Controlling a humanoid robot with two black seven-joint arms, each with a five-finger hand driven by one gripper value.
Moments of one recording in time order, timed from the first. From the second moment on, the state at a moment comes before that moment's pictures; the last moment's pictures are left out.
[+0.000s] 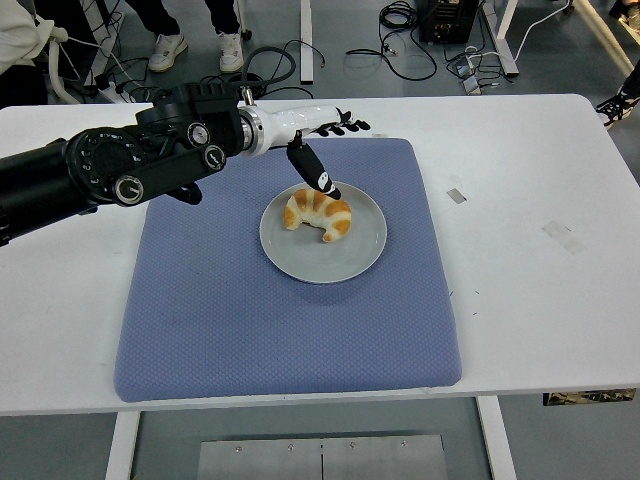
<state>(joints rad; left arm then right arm) -1.40 0.15 0.04 -0.86 0.78 -0.10 0.03 -0.08 0.00 0.10 0.12 -0.10 -0.08 0.22</state>
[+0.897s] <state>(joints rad) -1.37 0.28 -0.17 -0.61 0.38 -0.02 -0.01 -0.08 0.00 0.10 0.12 -0.10 -0.08 0.22</state>
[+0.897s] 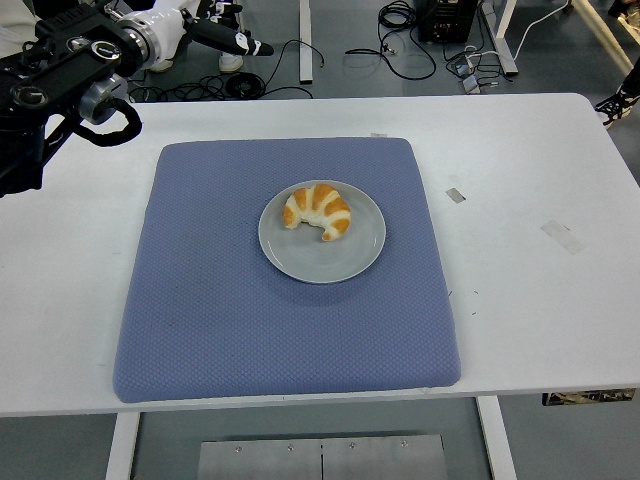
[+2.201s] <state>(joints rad) -1.00 0.28 -0.72 -0.57 0.11 0.02 -0.04 -0.08 0.00 0.11 0.13 -0.10 -0.08 0.22</state>
